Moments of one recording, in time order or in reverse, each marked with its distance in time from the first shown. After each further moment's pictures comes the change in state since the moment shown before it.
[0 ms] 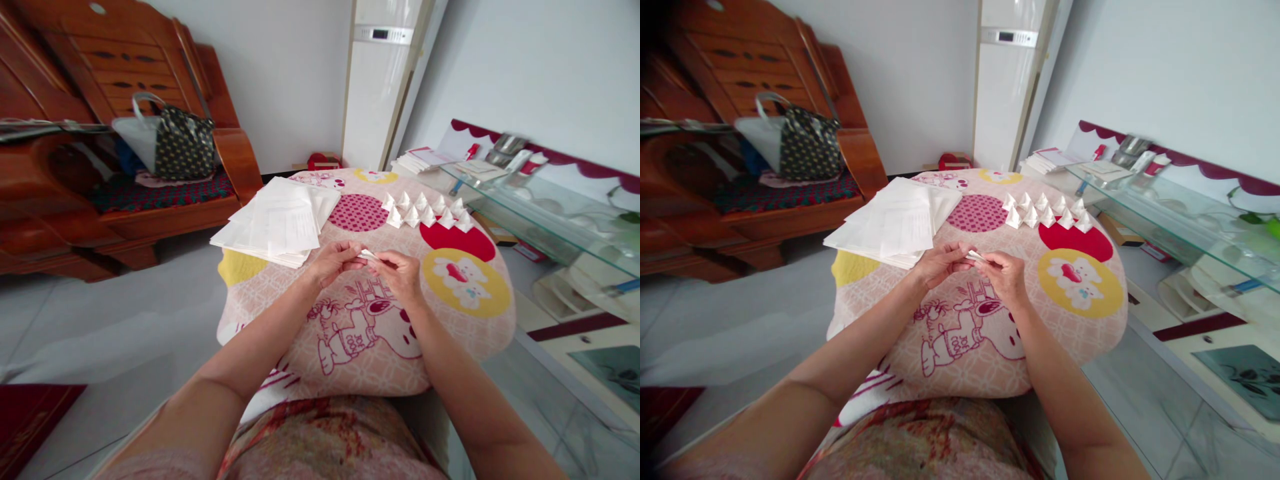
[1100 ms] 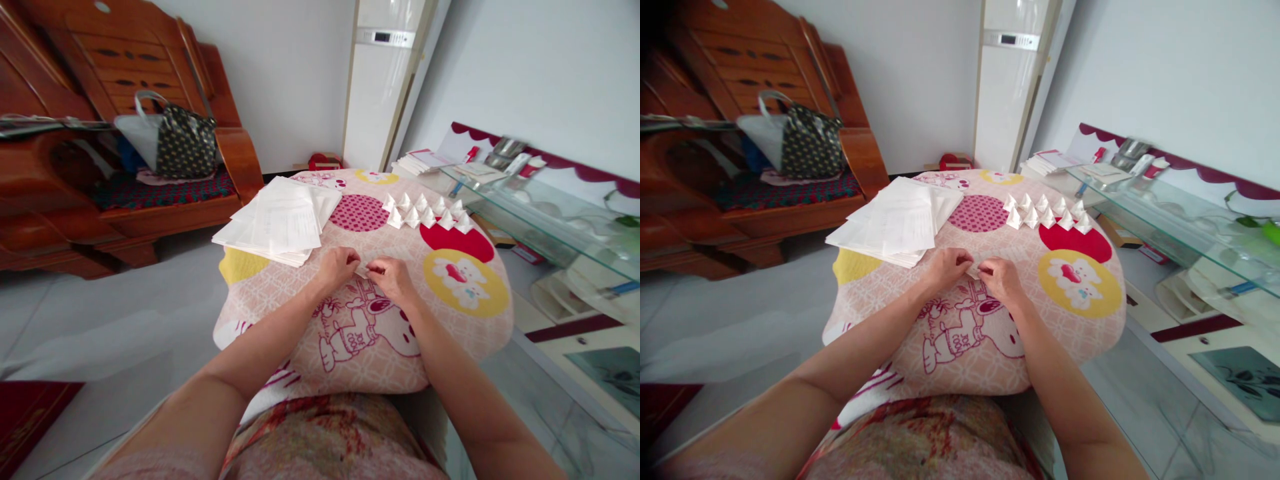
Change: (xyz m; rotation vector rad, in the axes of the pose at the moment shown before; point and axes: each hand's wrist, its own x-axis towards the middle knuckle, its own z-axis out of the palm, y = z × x) left_hand 0.009 -0.021 -0.009 1.077 0.258 0.404; right_hand 0.008 0.017 -0.004 -0.462 -0.214 -0.140
